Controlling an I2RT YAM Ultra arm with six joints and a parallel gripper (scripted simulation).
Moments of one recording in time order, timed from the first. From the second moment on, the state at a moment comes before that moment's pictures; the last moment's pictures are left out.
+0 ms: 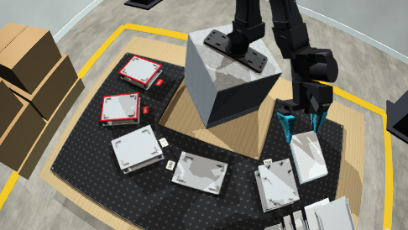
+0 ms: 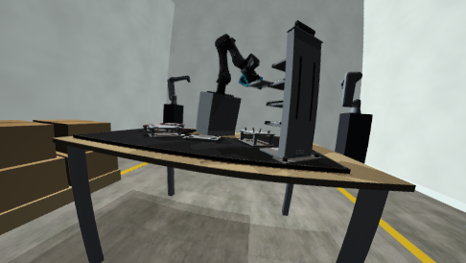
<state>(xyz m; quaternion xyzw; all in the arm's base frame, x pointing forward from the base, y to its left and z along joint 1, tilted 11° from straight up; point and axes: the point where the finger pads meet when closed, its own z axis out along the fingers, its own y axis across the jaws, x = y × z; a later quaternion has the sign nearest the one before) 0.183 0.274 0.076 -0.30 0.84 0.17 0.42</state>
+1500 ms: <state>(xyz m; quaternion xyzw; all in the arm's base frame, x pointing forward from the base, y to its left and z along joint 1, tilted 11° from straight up) 0.185 0.277 0.057 -0.30 0.84 0.17 0.42</state>
